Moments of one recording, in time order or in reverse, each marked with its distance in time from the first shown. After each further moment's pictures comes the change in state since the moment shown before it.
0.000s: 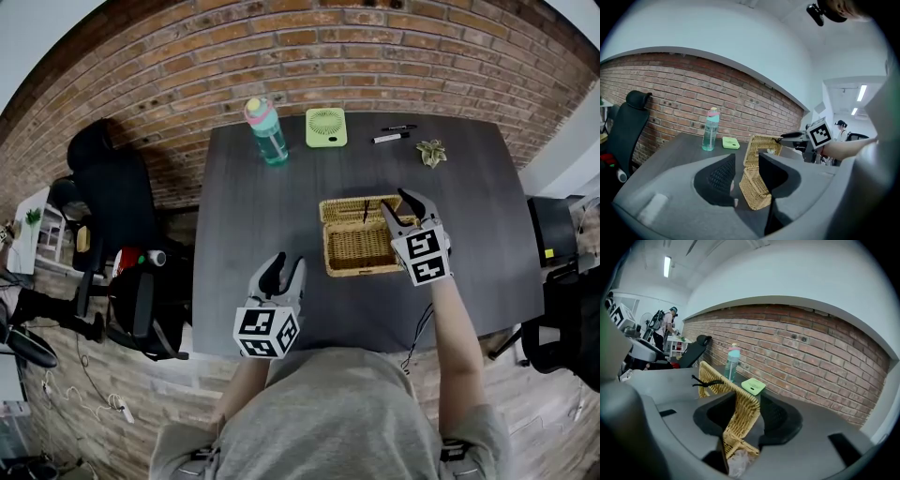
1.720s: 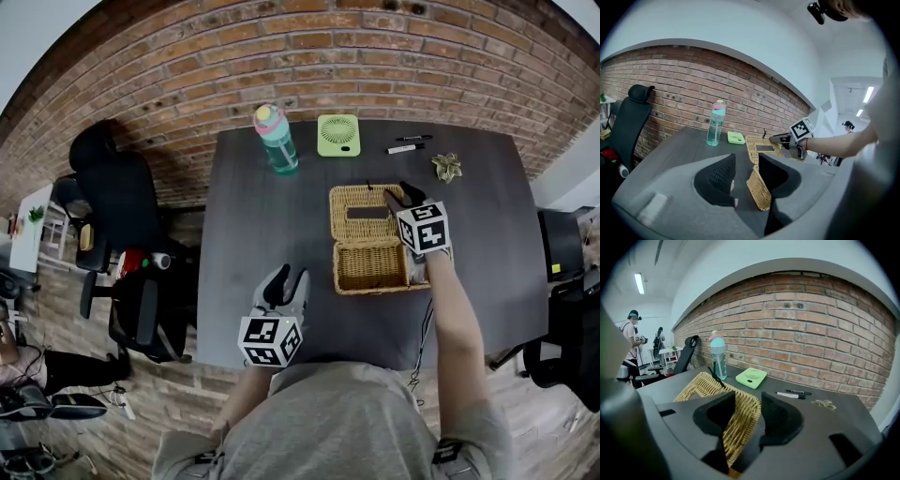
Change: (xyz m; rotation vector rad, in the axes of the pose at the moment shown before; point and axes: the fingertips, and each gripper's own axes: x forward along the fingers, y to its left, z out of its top) left arm 0.025 0.028 -0.010 -0.040 0.063 0.039; right arm 0.110 -0.037 -0.033 0.222 0.117 0.064
